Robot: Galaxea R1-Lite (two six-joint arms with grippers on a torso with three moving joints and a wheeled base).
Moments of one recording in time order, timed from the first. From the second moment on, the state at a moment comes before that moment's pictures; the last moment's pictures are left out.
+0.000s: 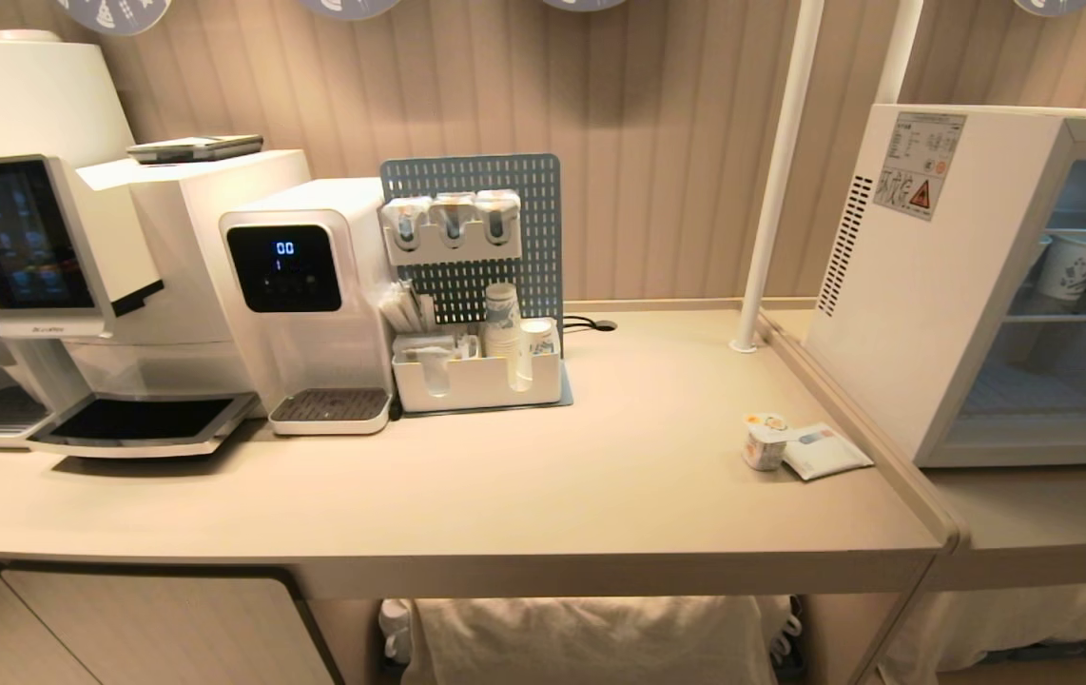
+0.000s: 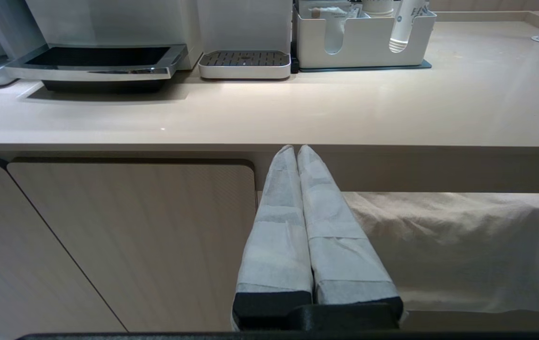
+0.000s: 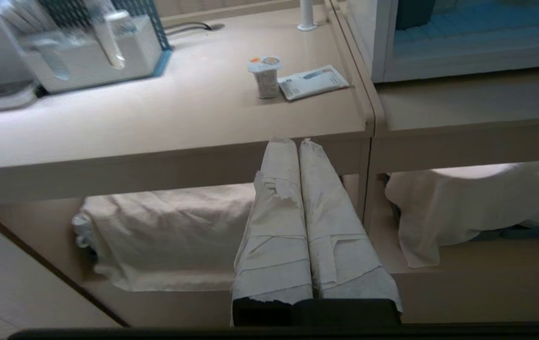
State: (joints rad) left arm 0.01 0.00 0.00 0.00 0.00 -0.01; right arm 0.01 0.01 -0.27 0.35 0.01 0.08
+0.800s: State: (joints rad) left arm 0.01 0.00 0.00 0.00 0.00 -0.01; right arm 0.01 0.00 0.00 0.01 -0.01 0.01
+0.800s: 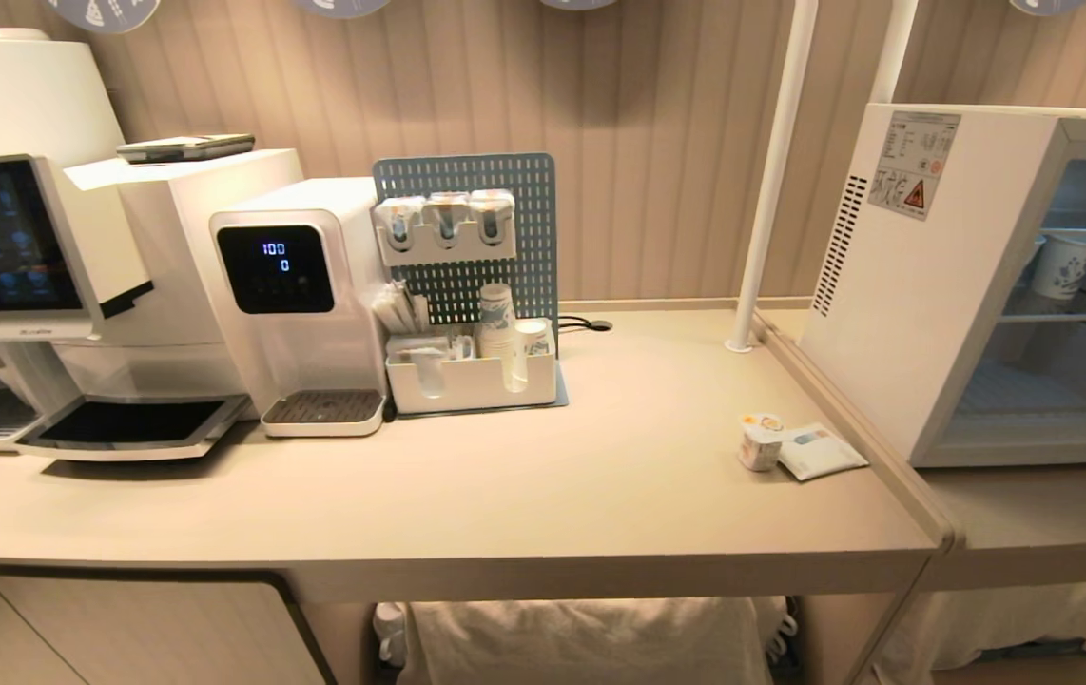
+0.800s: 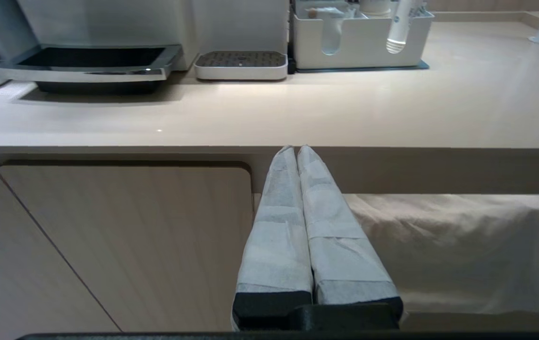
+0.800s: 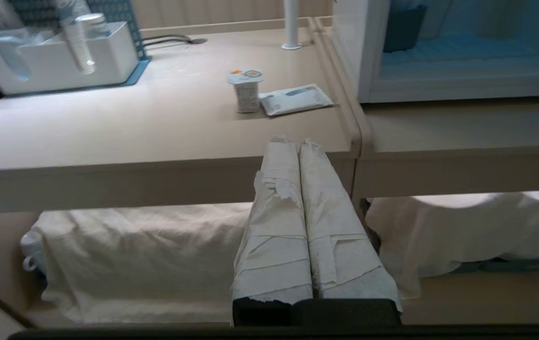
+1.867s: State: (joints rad) left arm 0.01 0.00 0.00 0.00 0.00 -0.01; right arm 0.01 0.00 0.00 0.01 -0.01 0.01
